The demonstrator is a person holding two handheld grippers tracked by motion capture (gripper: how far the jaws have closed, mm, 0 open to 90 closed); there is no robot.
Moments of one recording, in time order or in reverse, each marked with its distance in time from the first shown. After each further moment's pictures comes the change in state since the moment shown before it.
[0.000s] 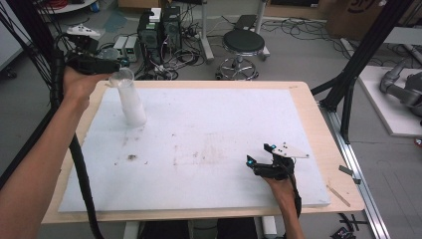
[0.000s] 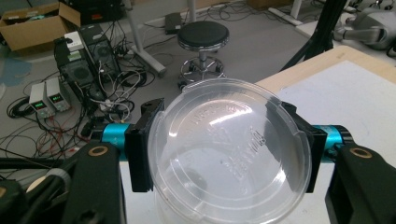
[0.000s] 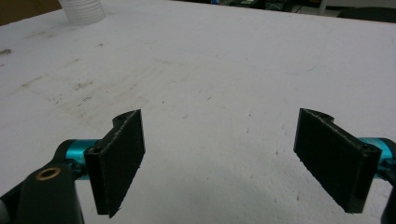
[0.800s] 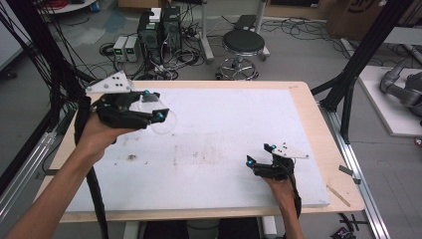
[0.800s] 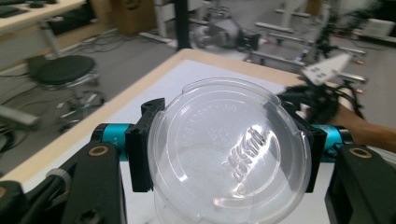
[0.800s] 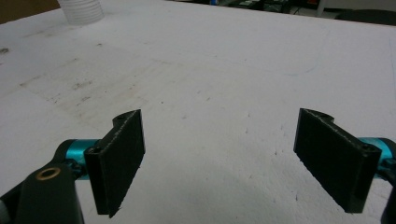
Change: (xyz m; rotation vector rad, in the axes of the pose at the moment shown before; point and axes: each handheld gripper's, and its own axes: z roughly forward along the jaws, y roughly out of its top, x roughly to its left) left arm -0.120 -0.051 -0.037 -0.111 -0.523 0.197; right arm 0.001 0.000 -0.001 -0.001 -0.005 -0.005
